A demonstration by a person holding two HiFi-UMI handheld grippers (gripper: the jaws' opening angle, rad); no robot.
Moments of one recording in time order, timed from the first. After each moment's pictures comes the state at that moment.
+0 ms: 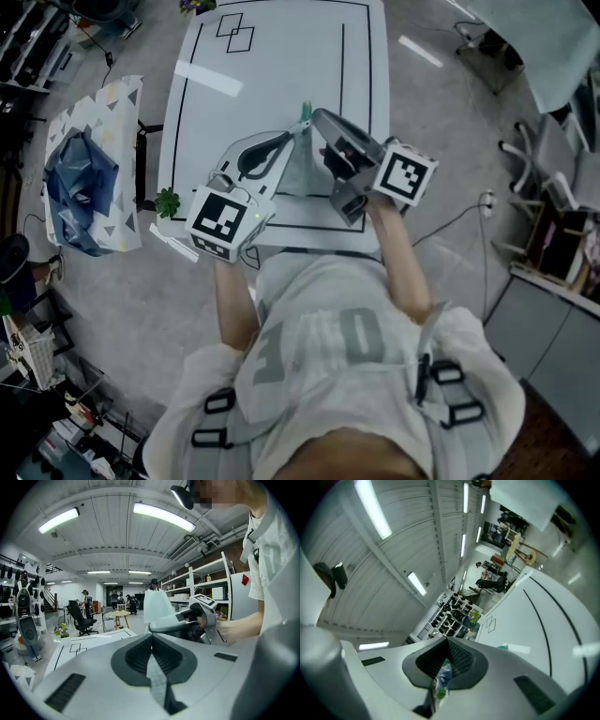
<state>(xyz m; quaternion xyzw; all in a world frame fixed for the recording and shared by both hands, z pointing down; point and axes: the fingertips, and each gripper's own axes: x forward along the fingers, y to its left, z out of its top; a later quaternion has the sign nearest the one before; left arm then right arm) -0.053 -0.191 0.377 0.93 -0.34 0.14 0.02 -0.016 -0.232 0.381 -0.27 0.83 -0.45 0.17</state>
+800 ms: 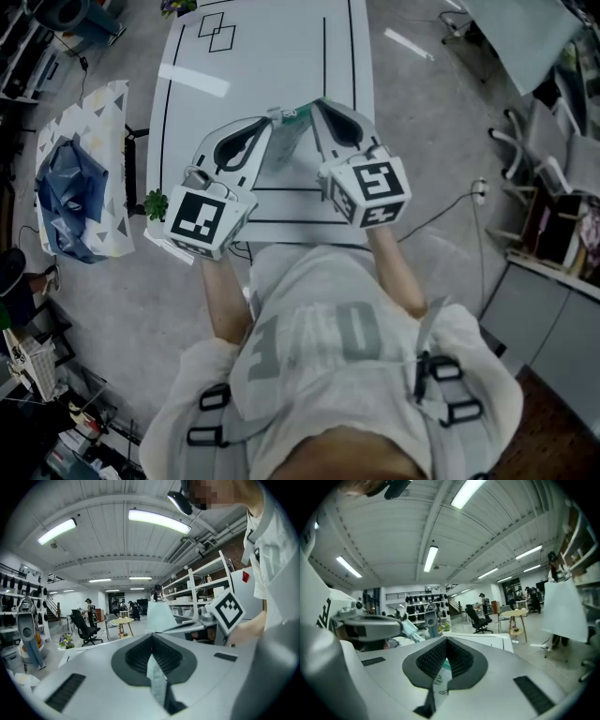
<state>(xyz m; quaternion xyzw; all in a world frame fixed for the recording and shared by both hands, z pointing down) -0.058 -0.192 0.349 0.92 -0.36 0.13 -0.01 0.015 -0.223 0.382 -0.50 0.85 -0.12 -0.04</state>
